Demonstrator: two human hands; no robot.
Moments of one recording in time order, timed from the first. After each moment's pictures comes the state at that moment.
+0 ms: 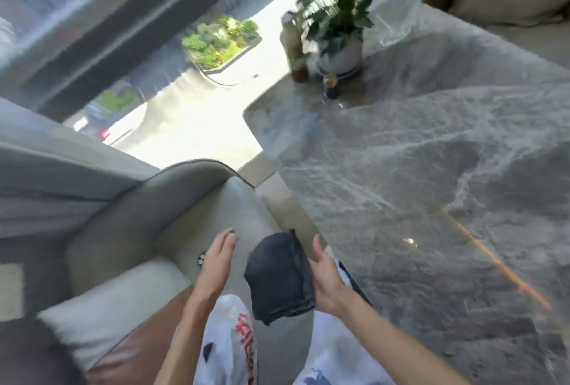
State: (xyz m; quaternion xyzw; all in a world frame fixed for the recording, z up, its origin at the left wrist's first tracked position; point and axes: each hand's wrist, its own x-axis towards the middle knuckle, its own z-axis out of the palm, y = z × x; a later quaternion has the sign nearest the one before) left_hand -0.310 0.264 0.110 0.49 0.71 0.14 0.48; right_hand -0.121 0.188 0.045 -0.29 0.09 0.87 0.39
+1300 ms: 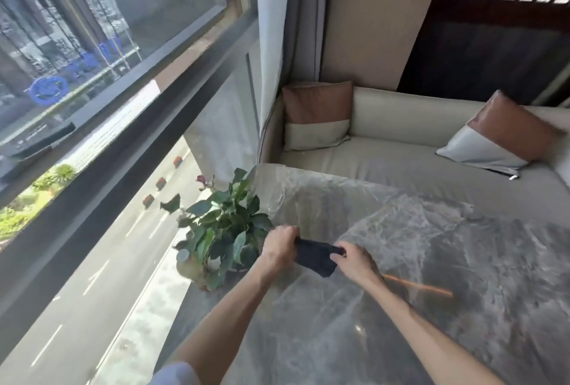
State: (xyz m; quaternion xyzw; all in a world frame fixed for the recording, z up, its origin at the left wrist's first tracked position) left_hand 0.121 0.658 0.137 0.96 0.18 -0.11 0.20; right_hand 0.194 0.473 0.109 -0.92 -0.16 0.27 0.25
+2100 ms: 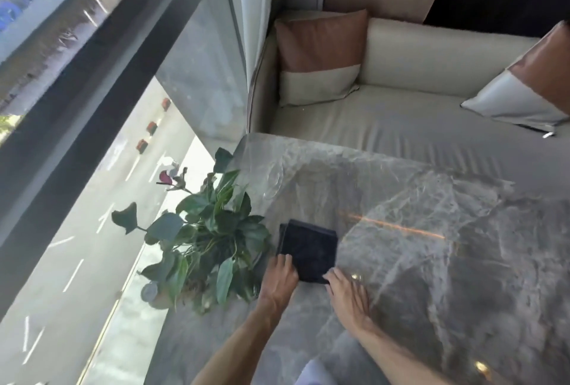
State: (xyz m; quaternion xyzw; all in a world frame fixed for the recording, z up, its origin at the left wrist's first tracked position) left_hand 0.120 0.663 -0.007 0.95 0.04 -0.32 -0.02; right_hand 0.169 0.495 -0.041 -0.94 -0.27 0.19 0.08
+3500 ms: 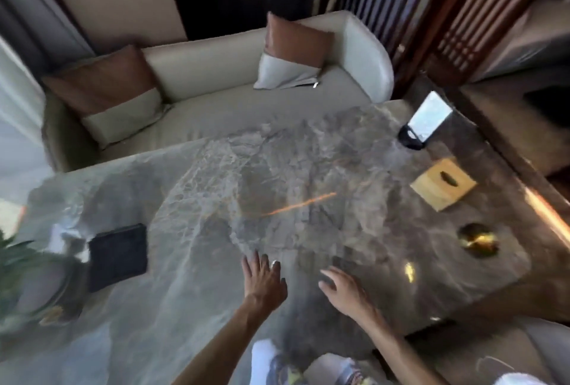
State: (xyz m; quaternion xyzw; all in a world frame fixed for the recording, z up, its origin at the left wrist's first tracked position) left_hand 0.091 0.226 0.047 0.95 -0.04 -0.30 0.05; right_hand 0.069 0.019 0.037 -0.93 0.04 0.28 0.25
